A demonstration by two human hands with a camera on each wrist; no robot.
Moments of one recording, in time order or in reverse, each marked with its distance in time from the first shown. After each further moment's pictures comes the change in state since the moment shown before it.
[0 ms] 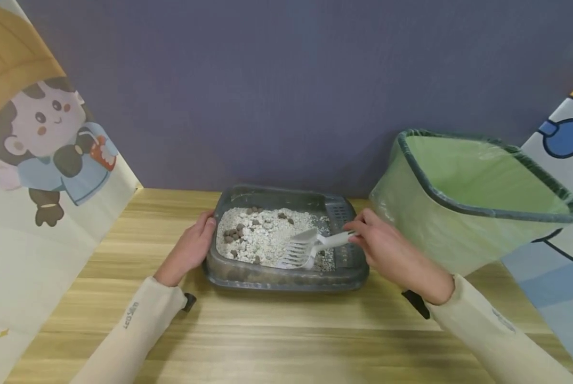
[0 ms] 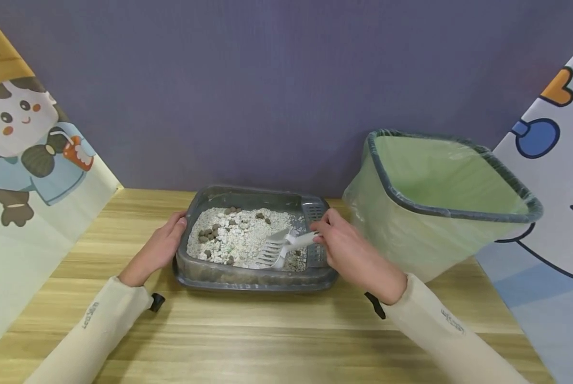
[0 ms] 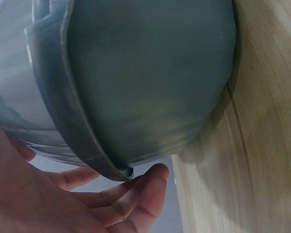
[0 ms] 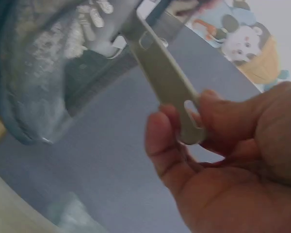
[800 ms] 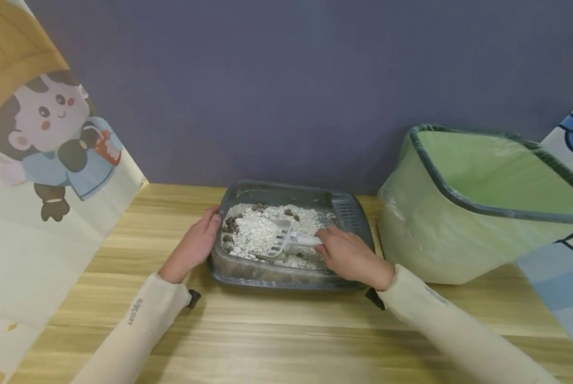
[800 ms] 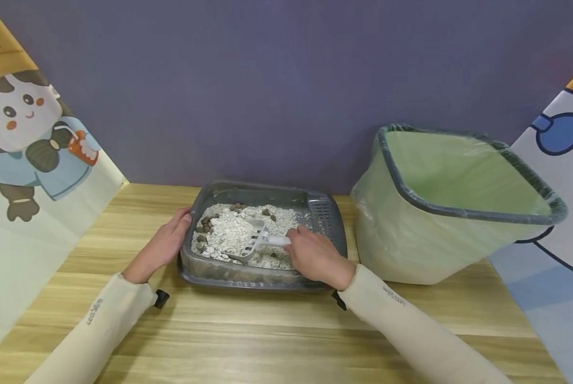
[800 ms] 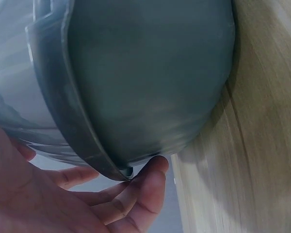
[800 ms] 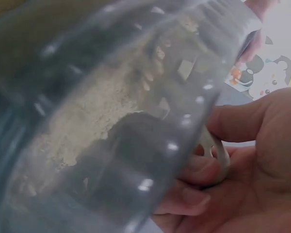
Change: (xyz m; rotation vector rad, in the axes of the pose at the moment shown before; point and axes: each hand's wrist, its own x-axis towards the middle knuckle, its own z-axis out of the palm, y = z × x) left_hand 0.001 -0.001 0.000 -0.015 -0.017 -0.004; right_hand 0.037 -0.007 0.076 0.022 -0.308 0.153
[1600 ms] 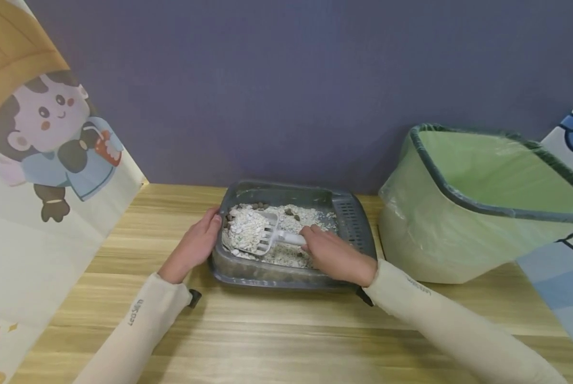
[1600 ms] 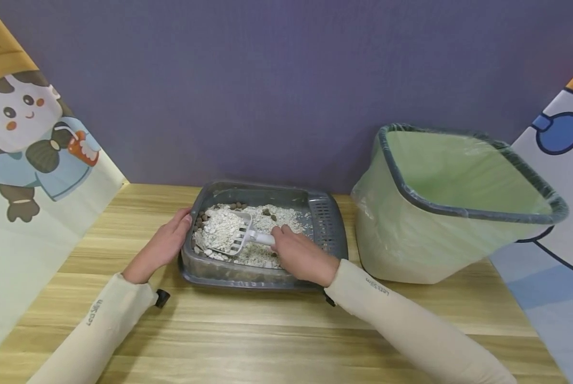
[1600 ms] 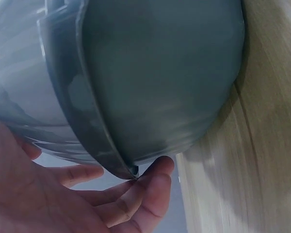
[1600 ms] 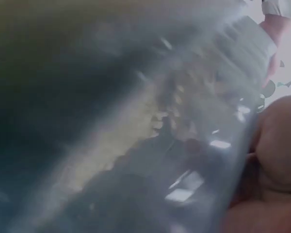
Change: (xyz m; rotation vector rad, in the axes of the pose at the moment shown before) left_hand 0.000 0.002 -0.002 0.027 -0.013 0.012; right_hand 0.014 -0.011 0.008 0.027 0.031 -0.198
